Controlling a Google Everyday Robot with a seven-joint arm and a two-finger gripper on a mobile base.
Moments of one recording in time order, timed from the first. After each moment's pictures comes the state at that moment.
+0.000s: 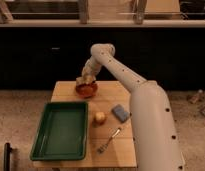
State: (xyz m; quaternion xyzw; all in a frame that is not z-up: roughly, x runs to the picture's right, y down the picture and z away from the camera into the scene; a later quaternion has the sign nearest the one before) arm -0.094 -0.084 0.912 -0.17 -0.28 -0.16 0.93
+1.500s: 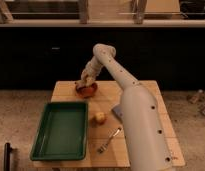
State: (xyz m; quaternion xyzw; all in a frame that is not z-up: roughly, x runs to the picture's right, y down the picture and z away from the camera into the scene) arm -0.097 -0.067 0.929 -0.21 -0.32 -0.18 0.90
